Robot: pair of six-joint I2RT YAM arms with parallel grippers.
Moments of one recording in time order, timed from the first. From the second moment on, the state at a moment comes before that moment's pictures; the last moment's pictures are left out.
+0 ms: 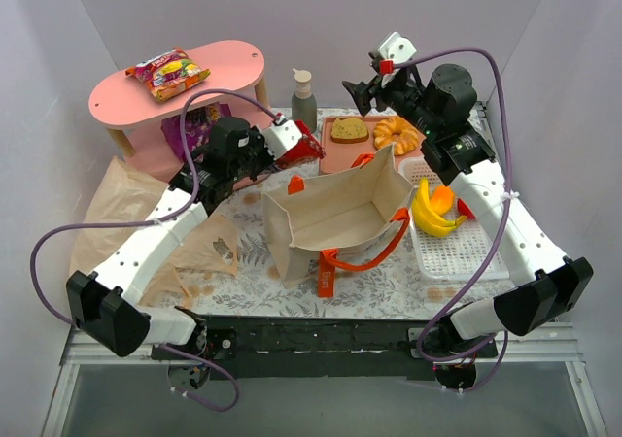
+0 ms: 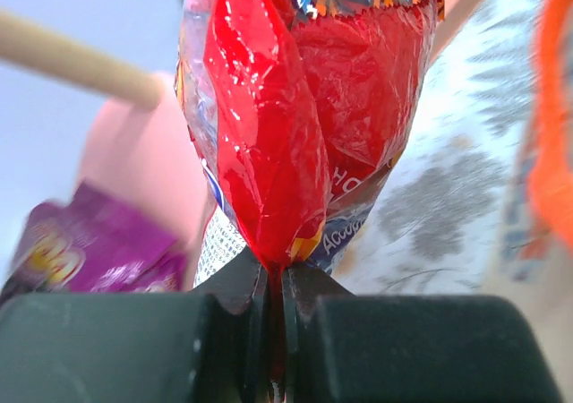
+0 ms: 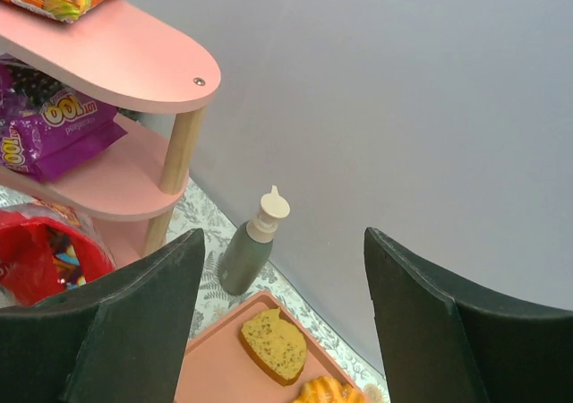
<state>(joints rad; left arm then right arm) -0.52 1.33 1.32 -0.45 0.03 0.60 0.49 1.42 1.58 -0.01 -0.29 -0.37</state>
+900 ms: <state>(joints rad) -0.54 1.19 0.74 0.15 -0.38 1.06 0.49 1.43 1.57 -0.06 -0.28 -0.35</state>
